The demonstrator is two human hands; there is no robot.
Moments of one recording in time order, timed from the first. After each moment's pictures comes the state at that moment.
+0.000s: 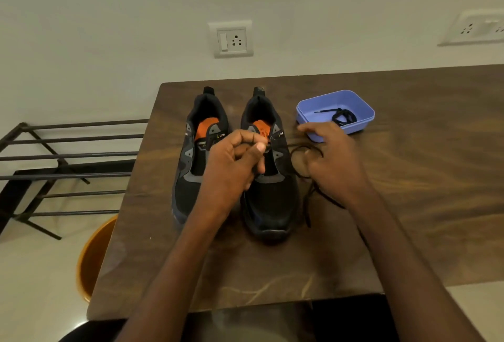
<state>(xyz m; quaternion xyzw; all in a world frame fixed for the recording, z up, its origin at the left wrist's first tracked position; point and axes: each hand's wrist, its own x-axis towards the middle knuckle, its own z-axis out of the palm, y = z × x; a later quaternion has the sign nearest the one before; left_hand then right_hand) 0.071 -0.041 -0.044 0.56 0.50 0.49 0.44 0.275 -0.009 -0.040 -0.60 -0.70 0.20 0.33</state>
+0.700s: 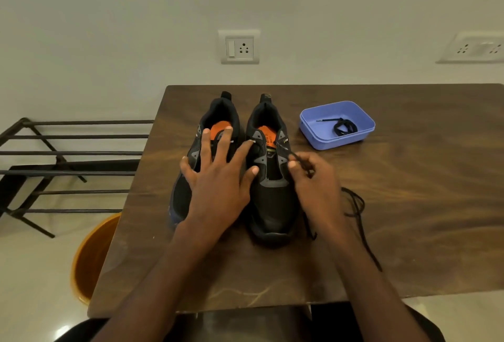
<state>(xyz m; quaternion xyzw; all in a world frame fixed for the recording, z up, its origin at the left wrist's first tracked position) 0.049 -0.045 -0.070 0.70 0.70 0.17 0.03 0.230 -0.034 -0.066 -0.66 -0.52 0.35 0.42</state>
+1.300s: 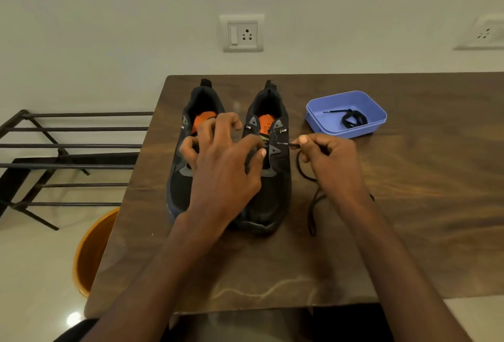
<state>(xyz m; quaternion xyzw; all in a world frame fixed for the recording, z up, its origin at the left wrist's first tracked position) 0.054 -0.046 -0.051 0.70 0.65 0.28 -0.05 0.246 -0.015 -0.045 -0.60 -0.60 0.34 0.41</state>
